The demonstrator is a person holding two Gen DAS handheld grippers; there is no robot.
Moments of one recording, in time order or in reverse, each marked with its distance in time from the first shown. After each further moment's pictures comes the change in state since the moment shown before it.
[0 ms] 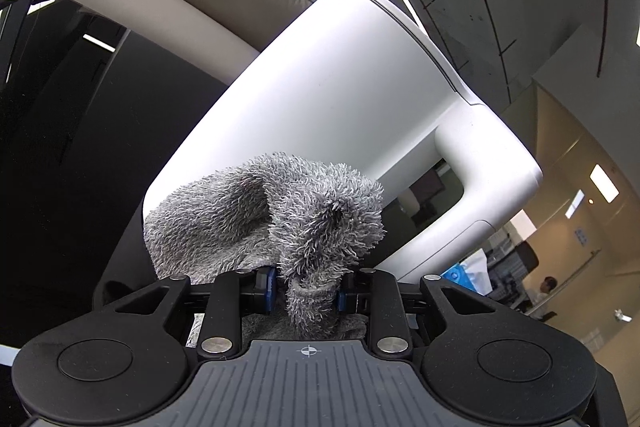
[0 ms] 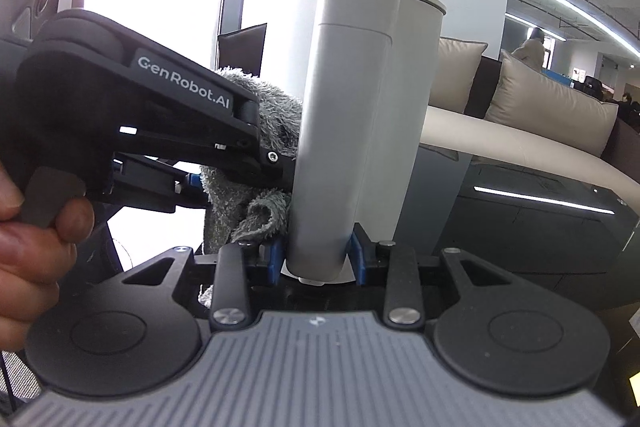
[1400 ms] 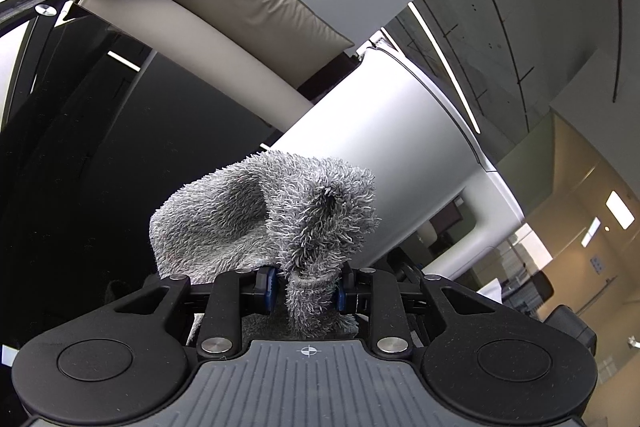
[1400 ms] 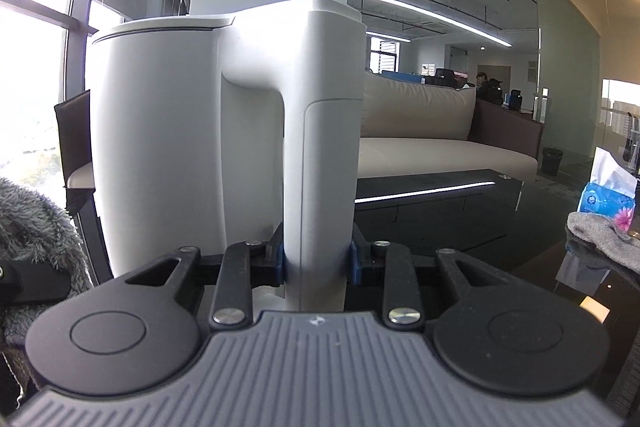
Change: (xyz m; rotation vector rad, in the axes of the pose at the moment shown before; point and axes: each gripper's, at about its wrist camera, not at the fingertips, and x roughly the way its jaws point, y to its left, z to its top) left arm -0.039 0.009 -0.008 -0.031 -0.081 0.061; right arm 0.059 -0.068 0.002 0.233 -0.131 -0.415
